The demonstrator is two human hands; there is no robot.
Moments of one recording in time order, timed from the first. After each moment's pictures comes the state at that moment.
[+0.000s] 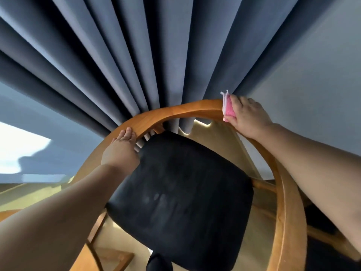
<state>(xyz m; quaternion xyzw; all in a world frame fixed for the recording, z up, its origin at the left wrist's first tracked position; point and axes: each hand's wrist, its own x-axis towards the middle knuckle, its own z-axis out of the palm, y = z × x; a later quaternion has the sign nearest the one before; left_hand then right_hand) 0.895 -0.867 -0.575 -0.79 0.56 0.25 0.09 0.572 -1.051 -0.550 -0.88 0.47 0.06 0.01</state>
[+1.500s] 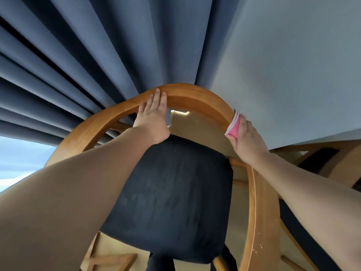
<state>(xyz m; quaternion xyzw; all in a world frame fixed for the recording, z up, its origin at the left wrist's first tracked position) 0.720 -0.973 -0.563 -0.68 0.70 0.20 0.07 0.426 -0.948 -0.619 -0.75 0.65 -0.01 0.13</state>
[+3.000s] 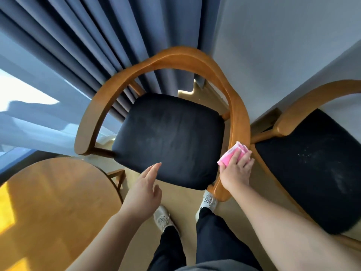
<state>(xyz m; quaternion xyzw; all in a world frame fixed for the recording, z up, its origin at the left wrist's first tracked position) 0.689 -0.555 -0.462 -0.71 0.61 0.35 -0.06 0.421 -0.630 -0.596 -0.55 0.79 0.14 0.23</state>
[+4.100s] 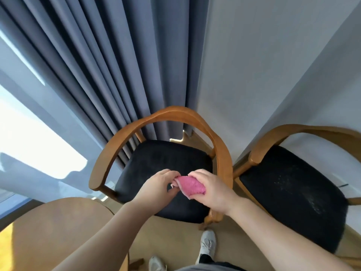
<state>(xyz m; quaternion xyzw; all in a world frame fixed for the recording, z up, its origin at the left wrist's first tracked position) 0.694 -0.581 -0.366 -0.55 0.77 0.27 -0.16 0.483 -0.587 -0.366 -0.78 0.49 -0.14 0.37</state>
